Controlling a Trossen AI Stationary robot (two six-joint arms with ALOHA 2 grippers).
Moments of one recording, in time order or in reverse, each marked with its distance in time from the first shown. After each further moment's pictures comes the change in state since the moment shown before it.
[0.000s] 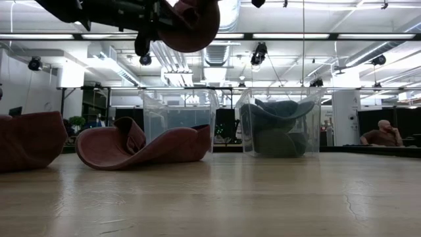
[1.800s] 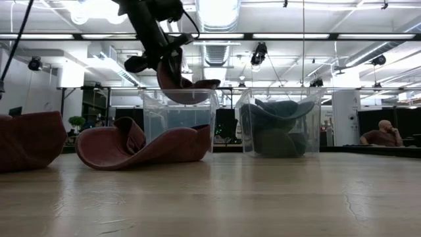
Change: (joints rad) left arm 0.102 0.425 0.620 -1.157 -0.097 -0.415; right arm 0.000 -0.371 -0.031 -0.512 -0.128 -0.189
